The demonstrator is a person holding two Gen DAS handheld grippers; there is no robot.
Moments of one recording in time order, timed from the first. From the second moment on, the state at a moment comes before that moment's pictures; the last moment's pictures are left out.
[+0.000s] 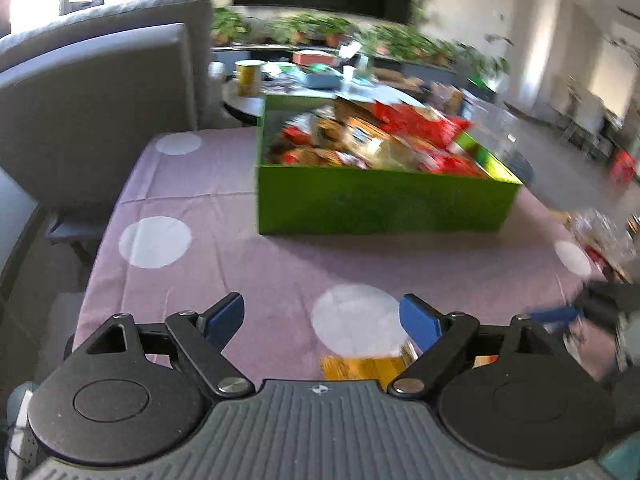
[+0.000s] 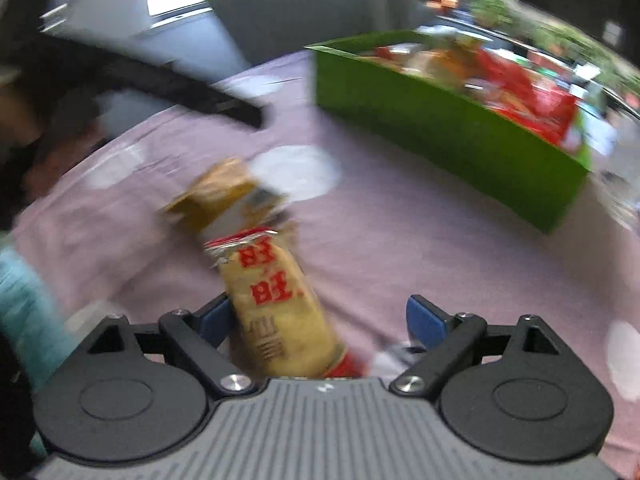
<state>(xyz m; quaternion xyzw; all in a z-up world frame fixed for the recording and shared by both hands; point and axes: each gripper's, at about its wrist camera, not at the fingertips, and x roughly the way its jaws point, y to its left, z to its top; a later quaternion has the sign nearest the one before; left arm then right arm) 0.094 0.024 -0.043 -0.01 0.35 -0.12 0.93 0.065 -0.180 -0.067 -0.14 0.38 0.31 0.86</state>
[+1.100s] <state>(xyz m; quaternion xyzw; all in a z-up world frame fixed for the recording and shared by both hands) 0.089 0.002 -0.071 0.08 0.38 -0.24 0.89 0.077 -0.199 -0.043 -0.02 0.38 0.24 0.89</state>
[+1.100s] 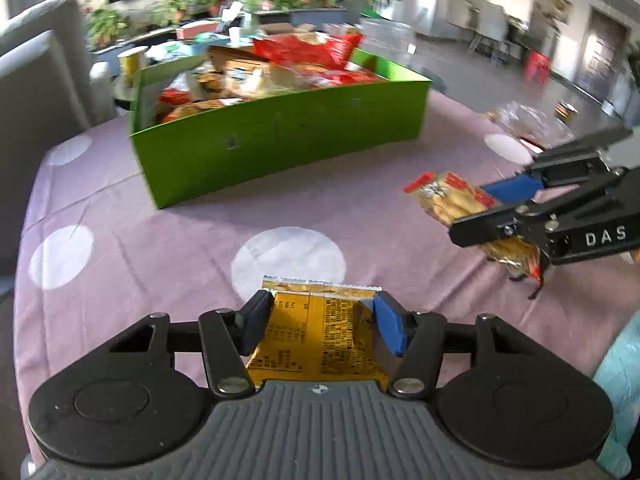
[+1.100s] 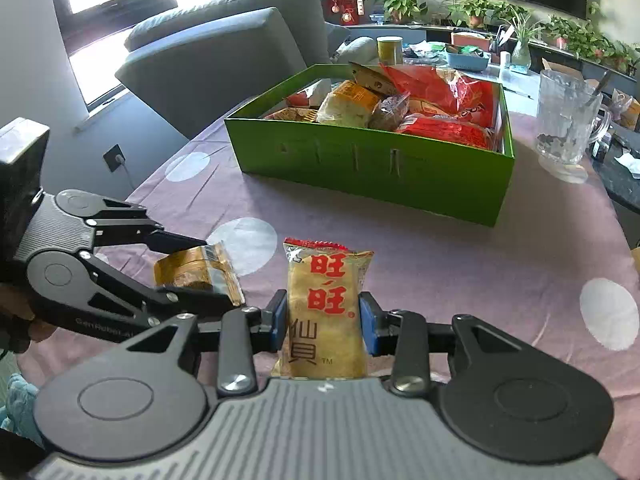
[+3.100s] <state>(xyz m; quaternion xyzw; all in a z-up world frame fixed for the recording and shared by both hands) 0.116 -0.007 -0.072 0.03 0.40 -0.15 0.91 0.080 -0.216 -0.029 0.04 0.35 0.23 0.91</state>
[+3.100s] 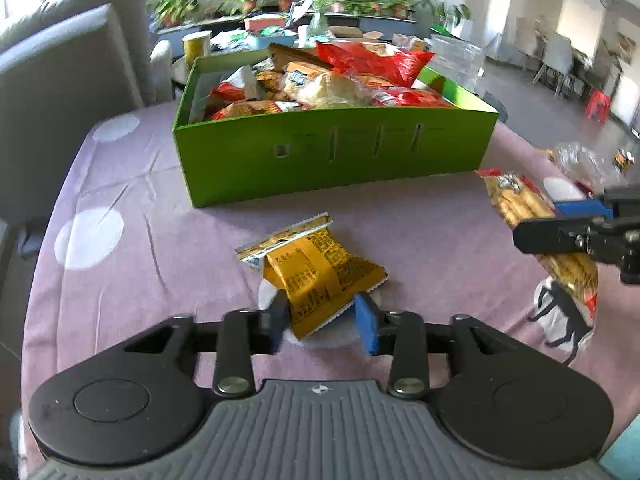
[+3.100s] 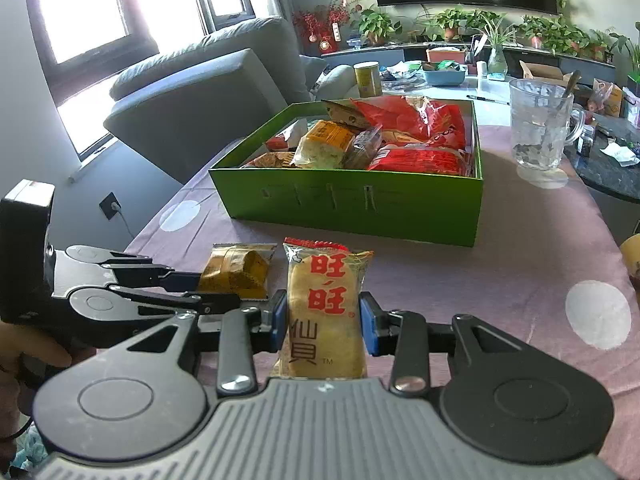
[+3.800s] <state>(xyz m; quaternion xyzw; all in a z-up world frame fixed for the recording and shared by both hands) 0.122 -0.025 -0.059 0.06 0.36 -0.15 0.92 0.087 -0.225 -0.023 0.07 0.33 0.21 0.92</state>
